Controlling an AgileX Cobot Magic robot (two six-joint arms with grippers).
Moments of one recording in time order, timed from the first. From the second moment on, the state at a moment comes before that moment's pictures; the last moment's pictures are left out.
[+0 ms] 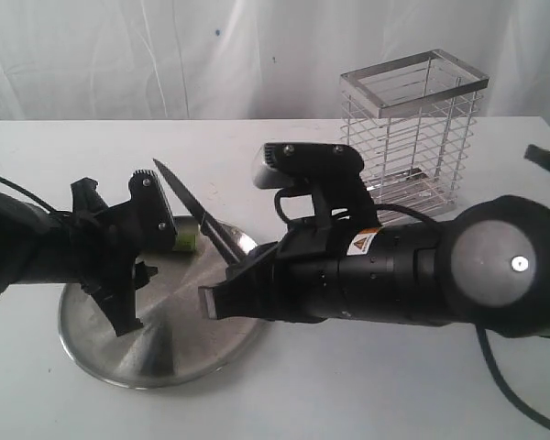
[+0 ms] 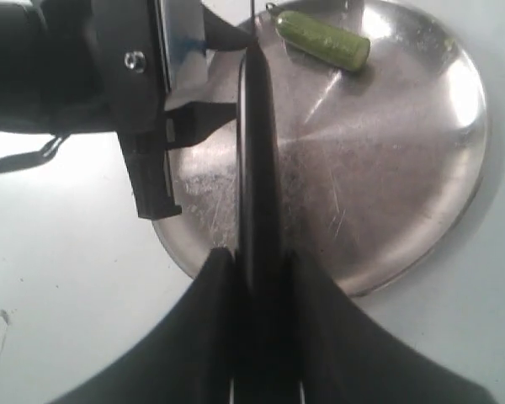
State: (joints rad) left arm -0.41 1.62 -0.72 -1.32 -0.11 2.11; right arm 0.86 1.39 -0.75 0.73 0.09 -0.31
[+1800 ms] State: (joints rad) left arm -0.42 1.50 -0.67 -1.79 -0.40 2.03; right arm 0.84 1.34 -0.75 0.72 0.12 -0.31
